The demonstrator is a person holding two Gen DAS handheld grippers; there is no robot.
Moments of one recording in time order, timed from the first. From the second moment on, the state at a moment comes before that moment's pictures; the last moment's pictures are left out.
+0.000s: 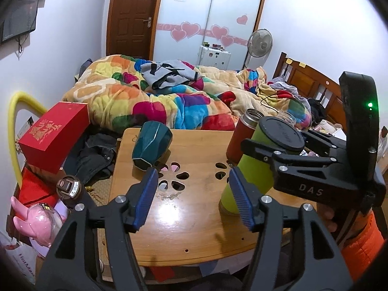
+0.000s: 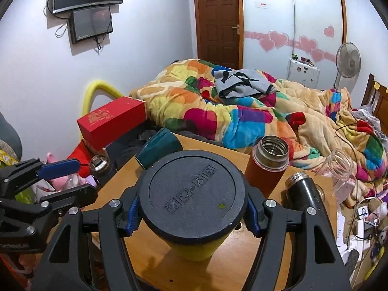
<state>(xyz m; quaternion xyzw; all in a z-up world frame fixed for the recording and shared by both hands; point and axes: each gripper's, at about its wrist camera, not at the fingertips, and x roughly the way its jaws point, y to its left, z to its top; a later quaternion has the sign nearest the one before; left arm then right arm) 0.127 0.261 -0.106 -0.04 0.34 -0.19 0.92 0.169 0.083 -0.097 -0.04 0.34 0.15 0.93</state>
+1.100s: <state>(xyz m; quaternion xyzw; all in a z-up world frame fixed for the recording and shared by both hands) 0.013 0.215 0.002 0.01 0.17 -0.19 0.97 0.021 0.004 0.004 0.01 0.19 0.05 0.98</state>
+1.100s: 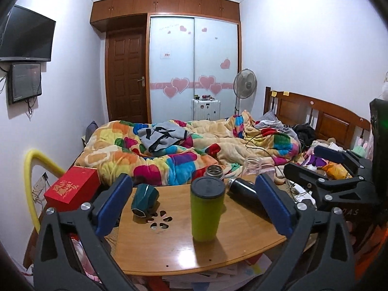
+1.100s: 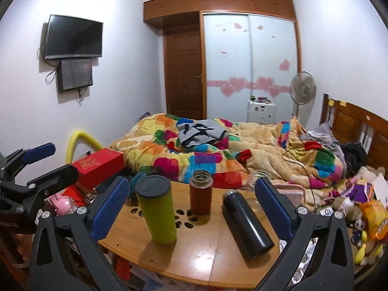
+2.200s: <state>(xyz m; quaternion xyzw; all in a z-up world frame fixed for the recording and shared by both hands) -0.017 0.222 0.004 -0.01 0.15 -0.19 0.97 -0.024 -0.002 0.010 0.01 0.19 0.04 0.98</state>
